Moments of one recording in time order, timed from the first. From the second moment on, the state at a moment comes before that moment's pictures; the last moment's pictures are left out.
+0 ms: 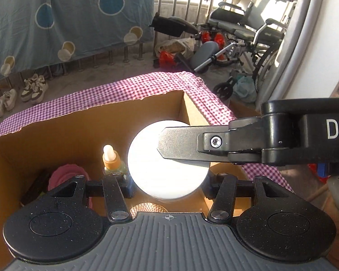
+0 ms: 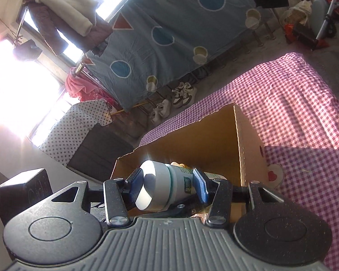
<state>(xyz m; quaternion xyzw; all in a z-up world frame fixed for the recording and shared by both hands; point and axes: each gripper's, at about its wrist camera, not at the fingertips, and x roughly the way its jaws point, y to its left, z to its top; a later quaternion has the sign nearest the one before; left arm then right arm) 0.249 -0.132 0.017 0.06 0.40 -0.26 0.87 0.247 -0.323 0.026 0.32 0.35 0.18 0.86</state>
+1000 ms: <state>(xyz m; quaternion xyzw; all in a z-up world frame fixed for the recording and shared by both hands) 0.210 -0.138 0.040 0.10 0.37 -0.26 0.89 0.193 -0.357 0.038 0.36 0.28 0.15 0.88</state>
